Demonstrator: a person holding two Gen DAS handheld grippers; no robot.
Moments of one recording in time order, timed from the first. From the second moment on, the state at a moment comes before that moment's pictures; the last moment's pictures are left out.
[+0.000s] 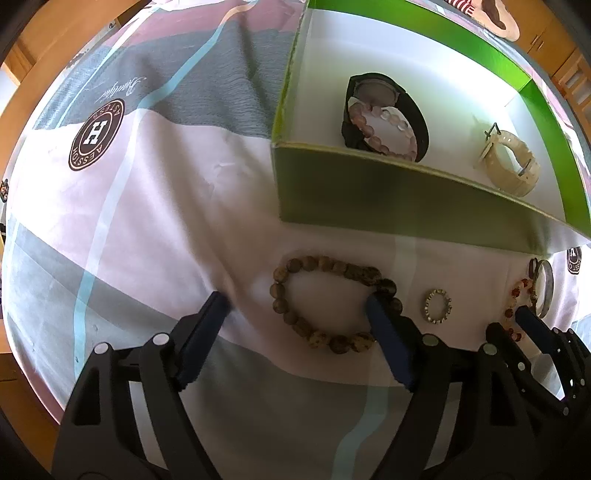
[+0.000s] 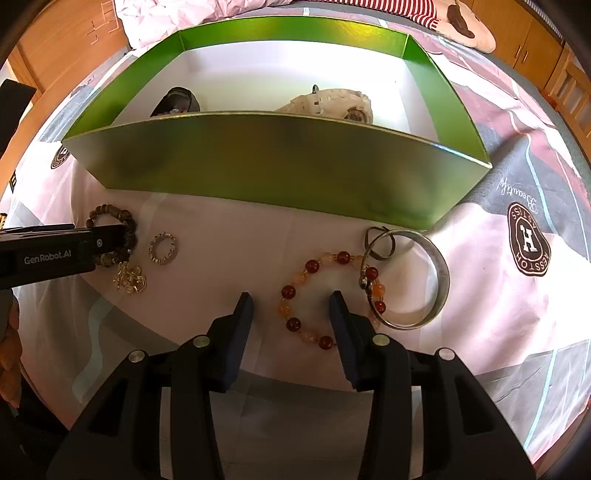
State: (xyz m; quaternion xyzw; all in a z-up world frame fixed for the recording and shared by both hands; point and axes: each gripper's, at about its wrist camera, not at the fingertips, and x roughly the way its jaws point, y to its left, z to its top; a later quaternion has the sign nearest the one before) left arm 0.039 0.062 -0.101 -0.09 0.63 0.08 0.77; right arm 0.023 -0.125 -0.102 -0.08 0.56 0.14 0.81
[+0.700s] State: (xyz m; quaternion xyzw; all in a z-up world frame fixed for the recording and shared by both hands) left arm 0.039 0.055 -0.090 -0.07 0.60 0.07 0.79; right arm 0.016 -0.114 -0.100 -0.10 0.54 0.15 0.82
